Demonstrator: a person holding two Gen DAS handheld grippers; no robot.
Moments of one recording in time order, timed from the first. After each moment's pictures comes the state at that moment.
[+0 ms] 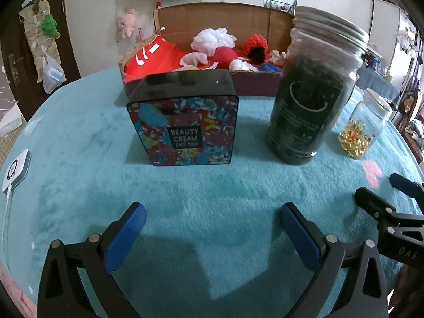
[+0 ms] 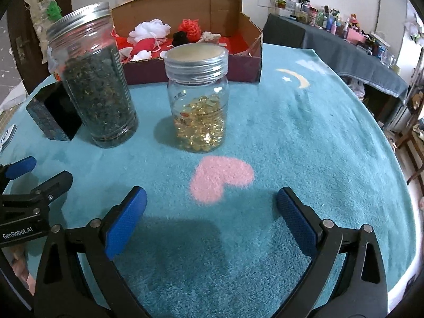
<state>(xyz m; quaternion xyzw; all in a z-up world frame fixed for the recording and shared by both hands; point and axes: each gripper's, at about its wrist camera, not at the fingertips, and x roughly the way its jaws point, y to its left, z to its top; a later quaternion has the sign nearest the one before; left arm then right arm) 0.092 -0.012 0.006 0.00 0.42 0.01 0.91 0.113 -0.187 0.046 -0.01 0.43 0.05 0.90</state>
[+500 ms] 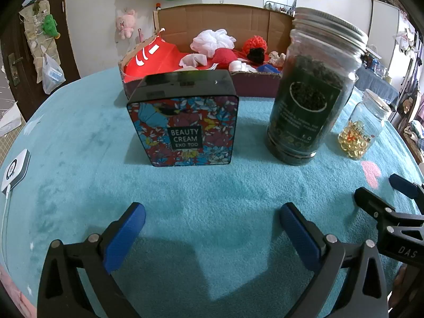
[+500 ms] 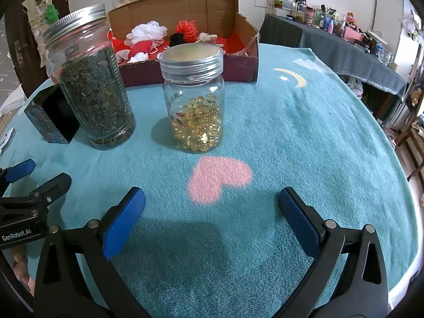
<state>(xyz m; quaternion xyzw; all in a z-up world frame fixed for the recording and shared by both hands) 0.092 -0.012 0.006 0.00 0.42 0.01 0.91 0.115 -0.188 0.045 -0.01 0.42 0.05 0.90</state>
